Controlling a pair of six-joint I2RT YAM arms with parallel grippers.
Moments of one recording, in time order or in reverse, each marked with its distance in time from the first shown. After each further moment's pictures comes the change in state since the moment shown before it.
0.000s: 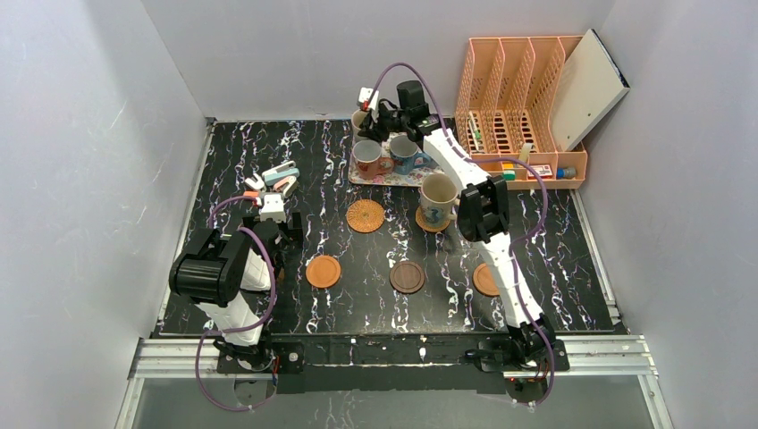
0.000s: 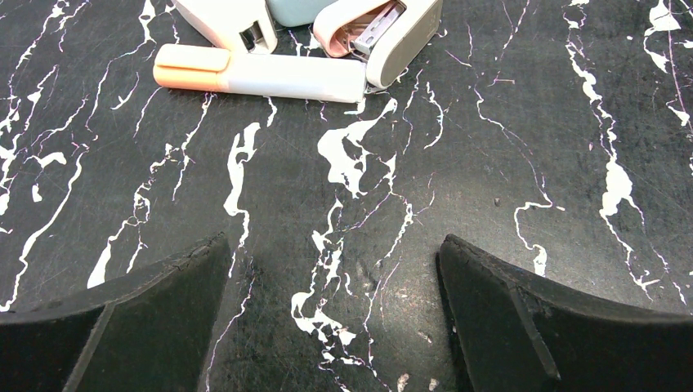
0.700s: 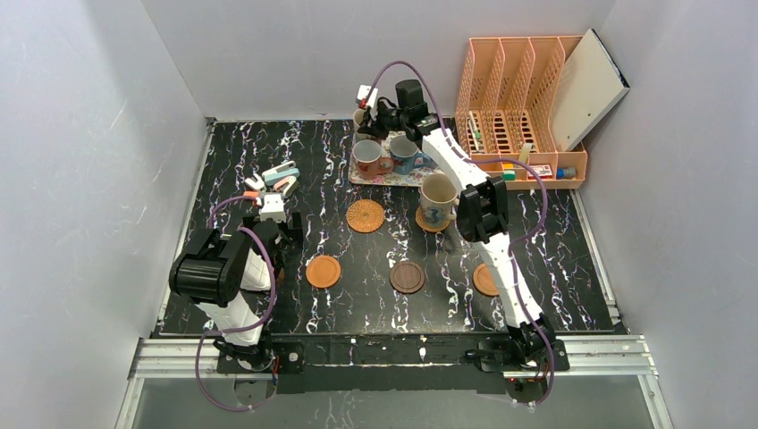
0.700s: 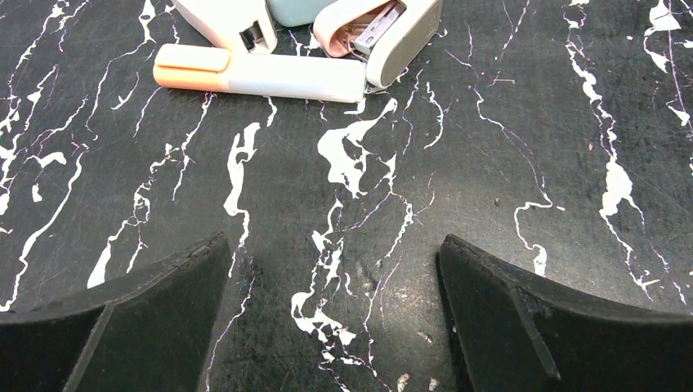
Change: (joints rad) left arm 0.000 0.000 0.000 0.000 0.000 0.000; right arm 0.002 0.008 0.031 0.003 0.048 0.021
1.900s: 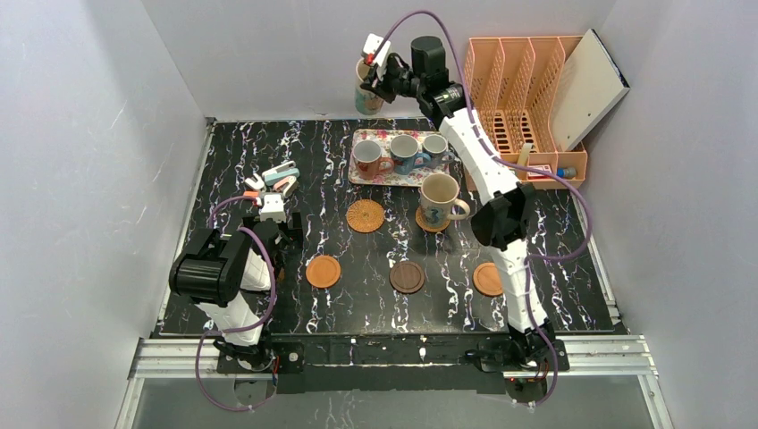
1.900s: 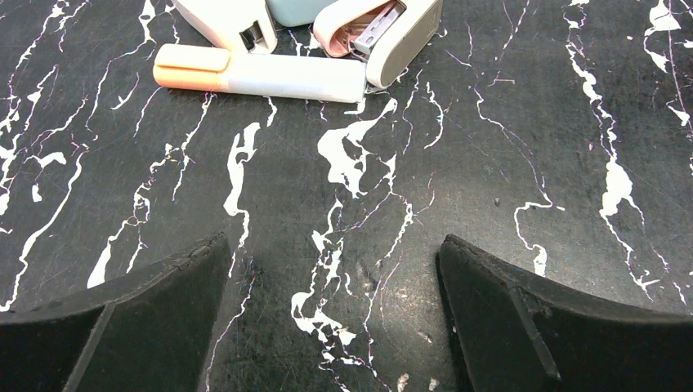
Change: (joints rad) left arm 0.000 0.000 0.000 0.000 0.000 0.000; right arm 0.021 -0.258 0.051 -0.084 0.131 0.058
